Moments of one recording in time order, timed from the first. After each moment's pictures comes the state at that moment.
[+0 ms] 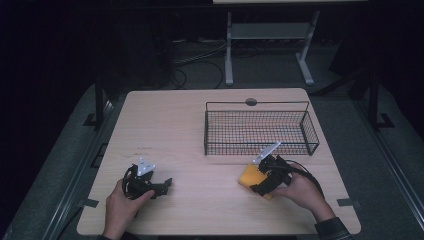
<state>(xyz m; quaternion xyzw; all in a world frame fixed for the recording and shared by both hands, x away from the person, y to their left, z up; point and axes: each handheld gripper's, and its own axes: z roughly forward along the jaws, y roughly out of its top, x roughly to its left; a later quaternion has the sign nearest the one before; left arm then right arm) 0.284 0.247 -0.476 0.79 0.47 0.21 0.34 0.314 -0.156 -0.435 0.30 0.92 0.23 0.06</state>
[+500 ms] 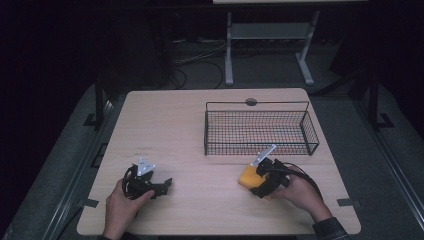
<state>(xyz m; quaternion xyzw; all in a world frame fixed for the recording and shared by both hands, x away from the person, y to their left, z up) 0.285 0.247 -0.476 0.79 0.47 0.21 0.34 0.315 -0.152 -0.448 0.30 0.93 0.20 0.05</state>
